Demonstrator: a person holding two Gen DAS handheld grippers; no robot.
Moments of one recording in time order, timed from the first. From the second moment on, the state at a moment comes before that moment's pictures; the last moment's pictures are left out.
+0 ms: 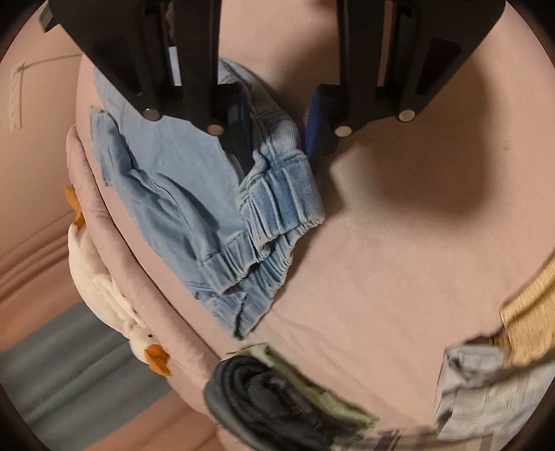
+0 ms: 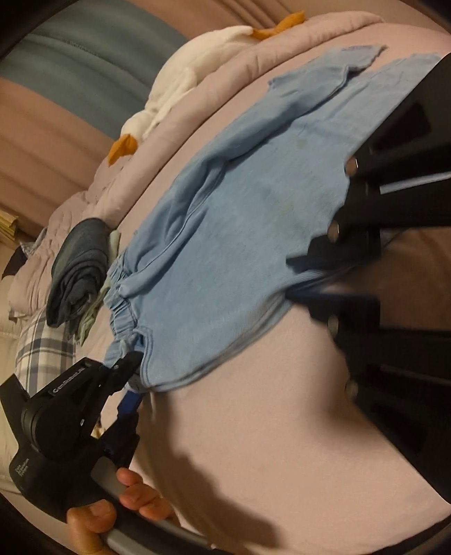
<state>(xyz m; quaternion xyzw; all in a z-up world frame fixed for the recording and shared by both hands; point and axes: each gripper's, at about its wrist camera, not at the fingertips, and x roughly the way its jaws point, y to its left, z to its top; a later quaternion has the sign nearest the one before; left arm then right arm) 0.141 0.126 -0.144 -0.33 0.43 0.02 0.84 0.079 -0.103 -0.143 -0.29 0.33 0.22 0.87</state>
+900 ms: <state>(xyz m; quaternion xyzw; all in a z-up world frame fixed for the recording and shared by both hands) 0.080 0.082 -0.088 -0.16 0.39 -0.05 0.91 0.009 -0.373 -0.103 0.23 0.40 -0.01 0.89</state>
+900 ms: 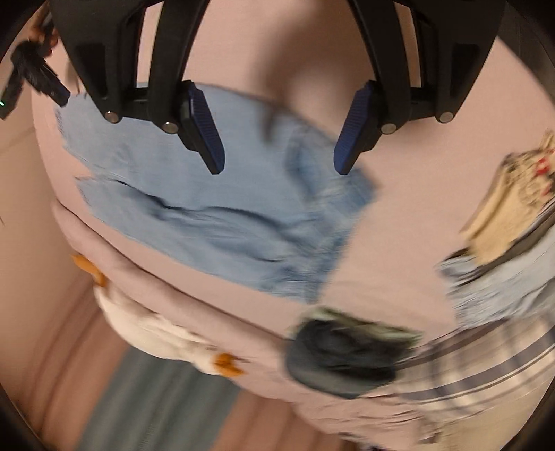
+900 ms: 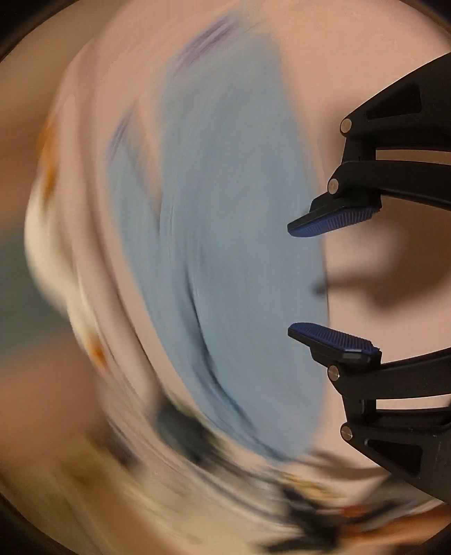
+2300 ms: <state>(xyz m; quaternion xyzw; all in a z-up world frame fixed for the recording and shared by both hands) 0.134 -0.010 -0.170 0.05 0.45 -0.10 0.88 0.069 -0.320 -0.138 -0.07 0.50 0.02 0.86</state>
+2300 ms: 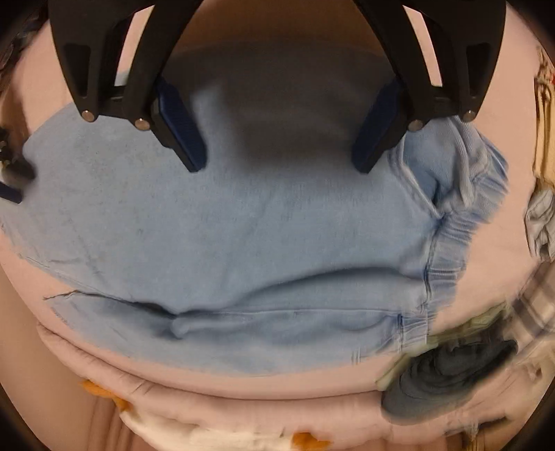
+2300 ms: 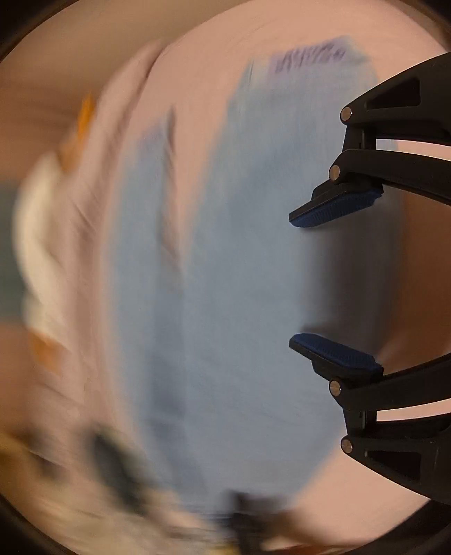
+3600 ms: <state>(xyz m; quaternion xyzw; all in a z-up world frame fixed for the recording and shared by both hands) 0.413 0.095 -0.145 0.09 0.55 -0.20 0.81 0.388 -0.213 -0.157 -0.22 0.54 0.28 0.76</state>
